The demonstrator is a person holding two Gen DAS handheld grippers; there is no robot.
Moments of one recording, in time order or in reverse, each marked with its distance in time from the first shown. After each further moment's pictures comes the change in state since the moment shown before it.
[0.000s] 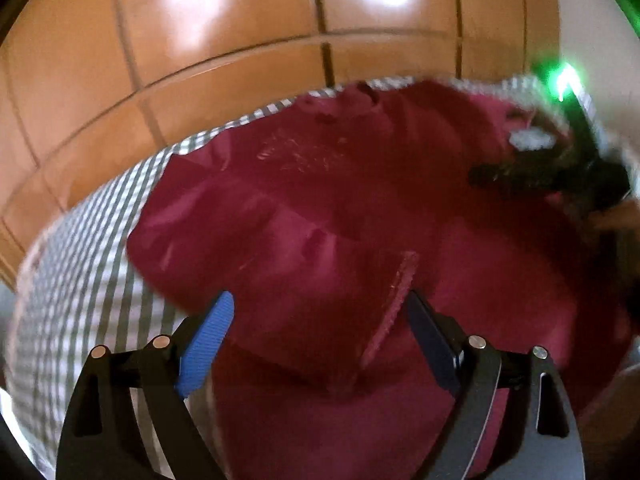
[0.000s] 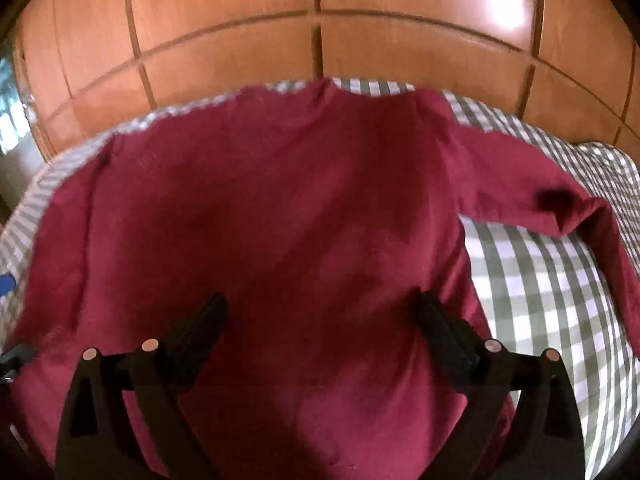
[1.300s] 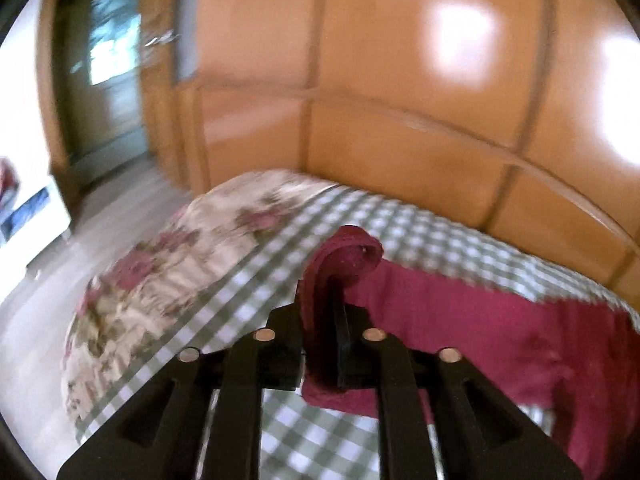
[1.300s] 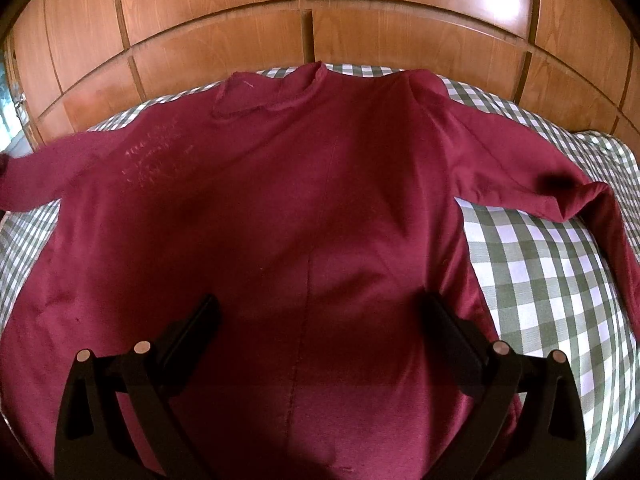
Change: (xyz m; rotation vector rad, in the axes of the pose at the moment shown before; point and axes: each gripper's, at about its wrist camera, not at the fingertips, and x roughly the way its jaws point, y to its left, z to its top) left arm -0.022 0.376 -0.010 -0.801 -0.069 0.480; right arm 0.006 0.003 -0.008 0.019 0.027 -0.024
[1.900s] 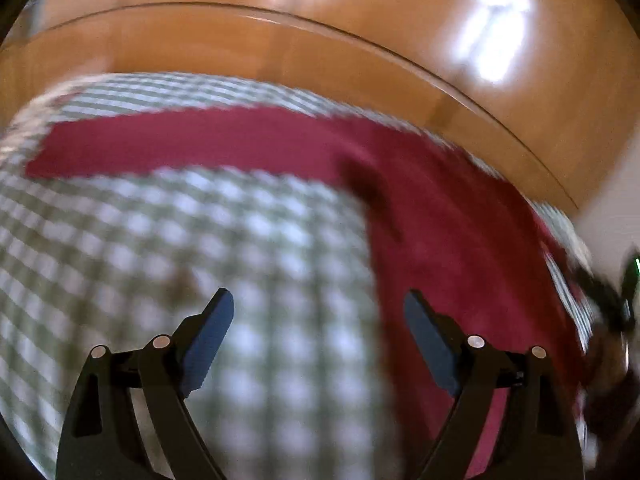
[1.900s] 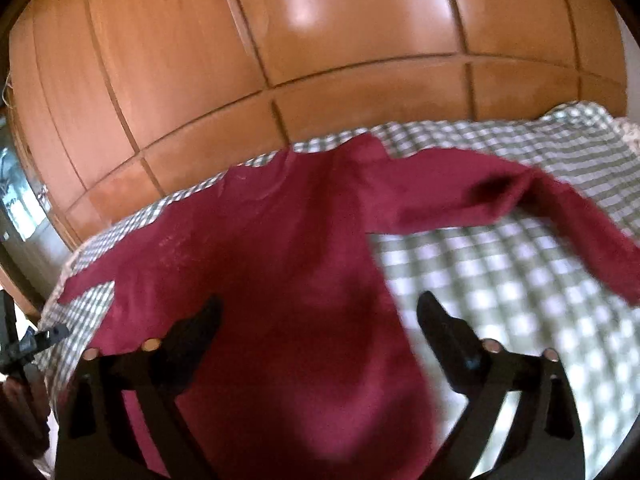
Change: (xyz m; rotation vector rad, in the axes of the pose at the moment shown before) left arm -0.094 -0.102 -0.186 0.284 0.251 -0.650; right arm -0.086 -0.070 -0.022 0.202 -0.212 0.130
